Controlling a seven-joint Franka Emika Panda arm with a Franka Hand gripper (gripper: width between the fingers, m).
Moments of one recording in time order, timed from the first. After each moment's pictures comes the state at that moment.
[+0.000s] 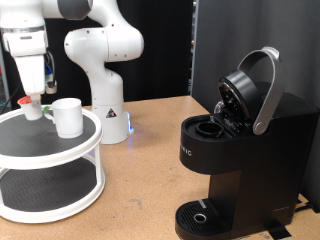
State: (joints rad) arm -0.01 -0.57 -0.59 -2.62 -0.32 2.15 -1.22
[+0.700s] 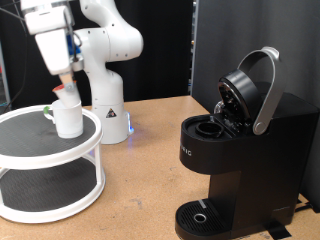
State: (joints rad) arm 0.10 -0.58 -0.50 -2.54 -0.04 2.15 -1.02
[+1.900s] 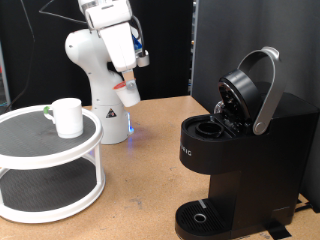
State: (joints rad) arm 0.23 -0.45 -0.36 -2.46 0.12 2.22 -0.82
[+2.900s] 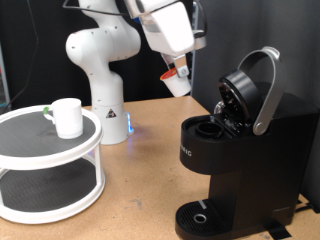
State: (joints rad) arm 0.35 -0.30 -0.34 -2.25 0.29 2.19 -0.83
